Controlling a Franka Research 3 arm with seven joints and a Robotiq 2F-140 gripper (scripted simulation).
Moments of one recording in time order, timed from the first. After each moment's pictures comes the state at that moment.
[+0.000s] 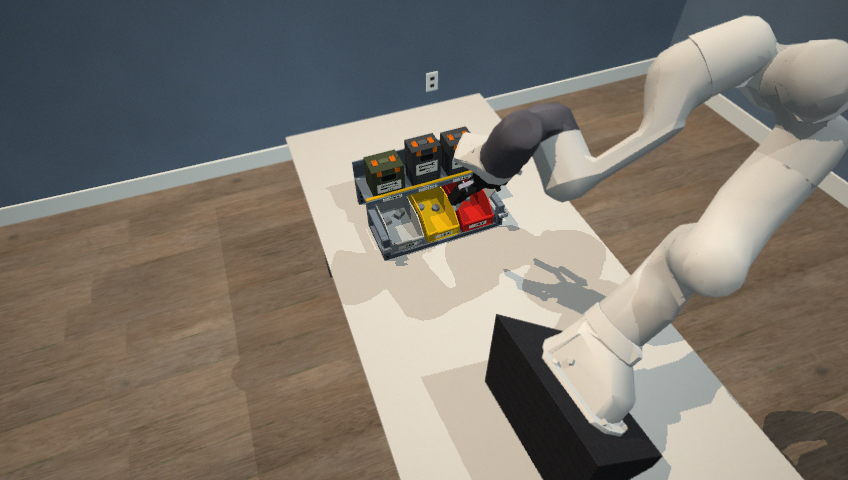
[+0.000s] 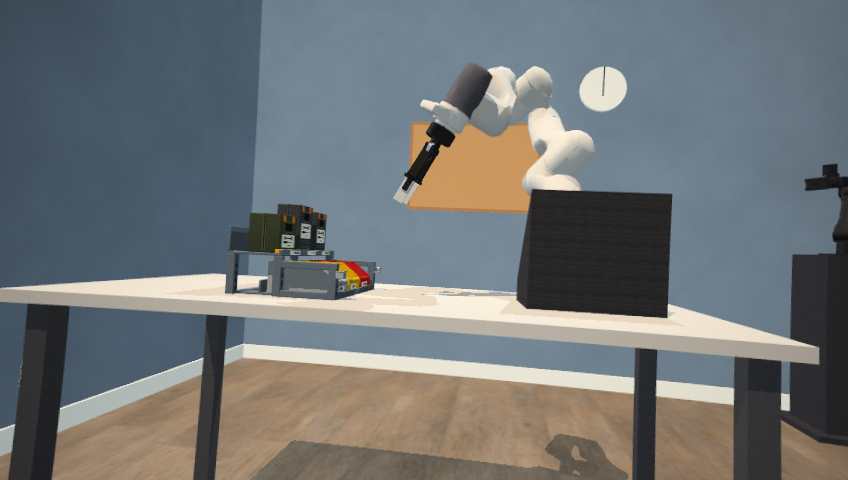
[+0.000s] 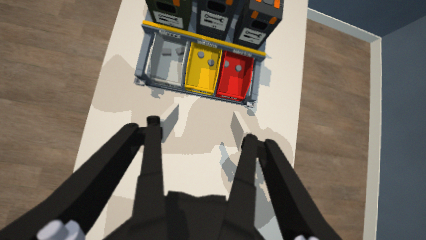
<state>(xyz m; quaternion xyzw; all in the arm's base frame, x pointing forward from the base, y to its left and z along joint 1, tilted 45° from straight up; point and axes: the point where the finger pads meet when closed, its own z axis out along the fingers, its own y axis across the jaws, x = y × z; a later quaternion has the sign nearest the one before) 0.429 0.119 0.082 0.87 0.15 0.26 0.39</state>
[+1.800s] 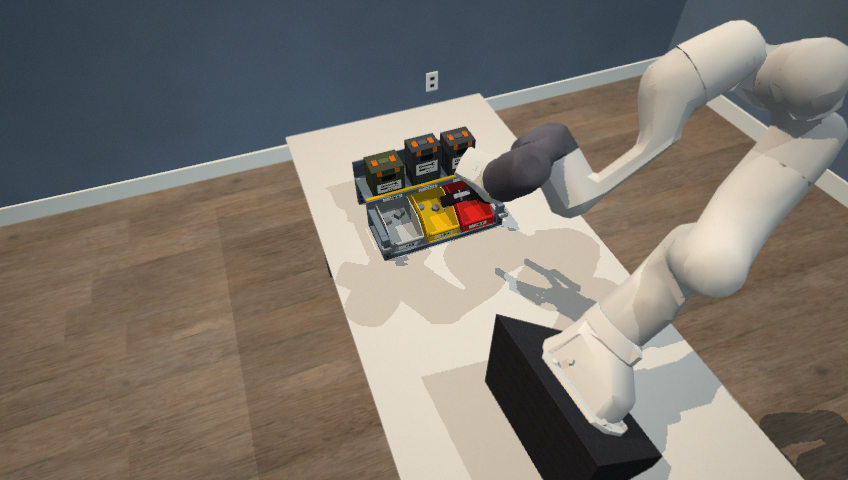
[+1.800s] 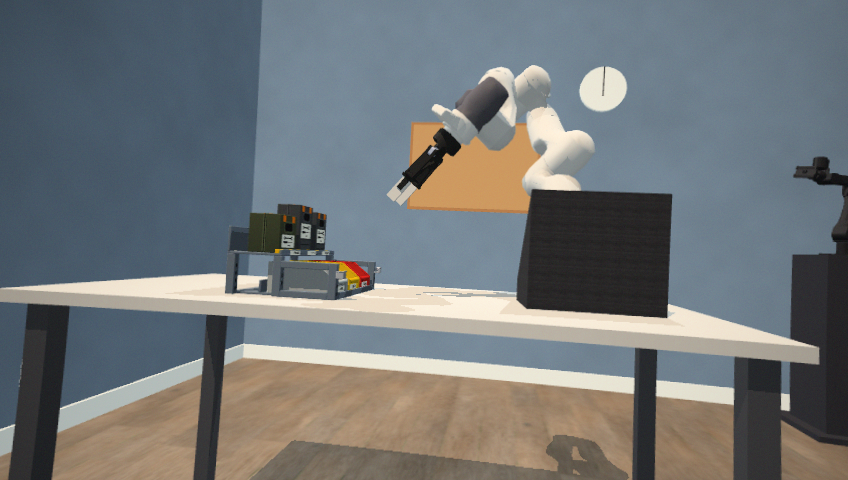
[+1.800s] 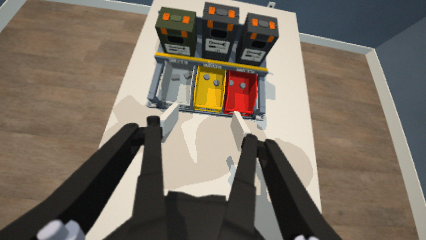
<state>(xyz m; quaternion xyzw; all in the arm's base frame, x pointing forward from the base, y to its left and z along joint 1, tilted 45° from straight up) 0.437 0.132 0.065 0.86 0.15 0.35 0.35</state>
